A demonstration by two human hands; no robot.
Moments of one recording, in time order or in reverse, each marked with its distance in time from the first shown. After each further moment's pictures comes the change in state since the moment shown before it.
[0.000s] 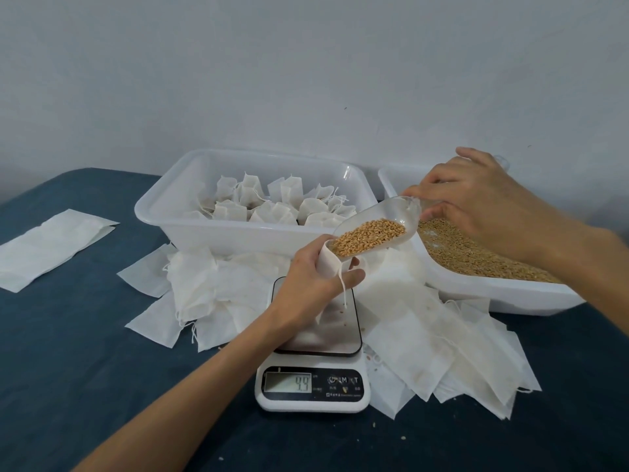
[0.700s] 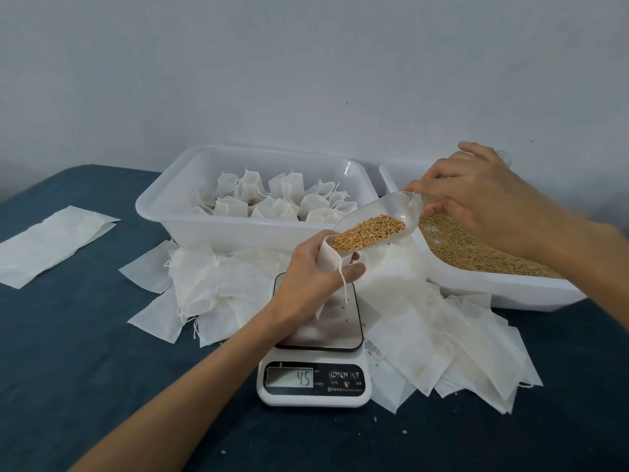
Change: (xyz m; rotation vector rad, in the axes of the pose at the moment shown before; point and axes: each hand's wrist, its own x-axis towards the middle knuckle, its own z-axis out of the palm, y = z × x) left_hand 0.001 -0.001 -0.001 -0.013 -0.002 0.013; right_hand 0.000 -0.005 -0.005 0.031 -0.025 0.023
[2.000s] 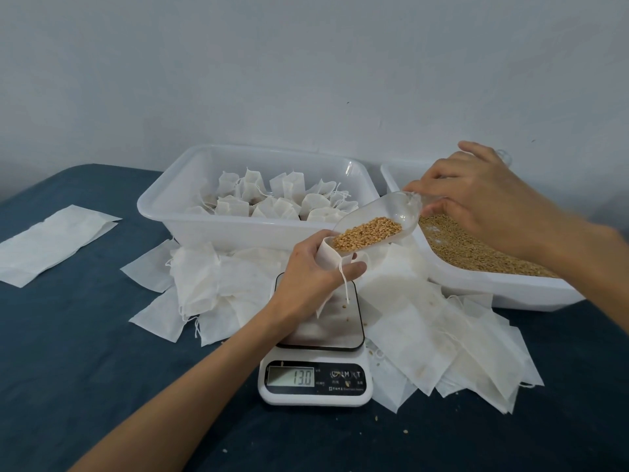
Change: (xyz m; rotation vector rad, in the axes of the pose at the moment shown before) left_hand 0.002 -0.002 0.001 0.031 0.071 -0.067; right_hand 0.001 -0.005 0.001 -0.010 0.007 0.013
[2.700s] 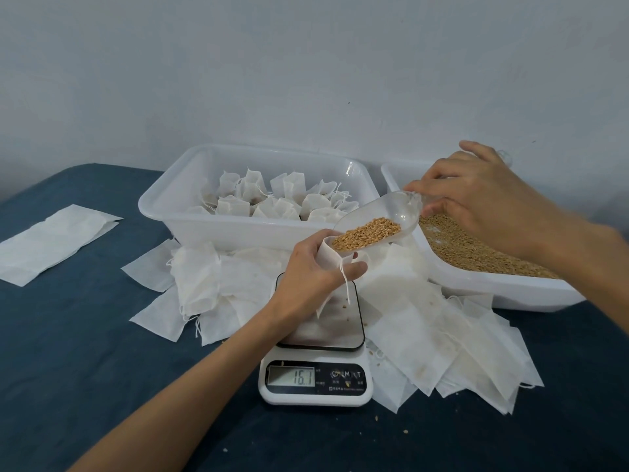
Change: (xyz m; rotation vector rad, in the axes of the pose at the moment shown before) left_hand 0.000 -0.001 -0.002 -0.030 -0.024 0.039; right_hand 0.001 -0.003 -0.004 0.006 -0.017 0.012
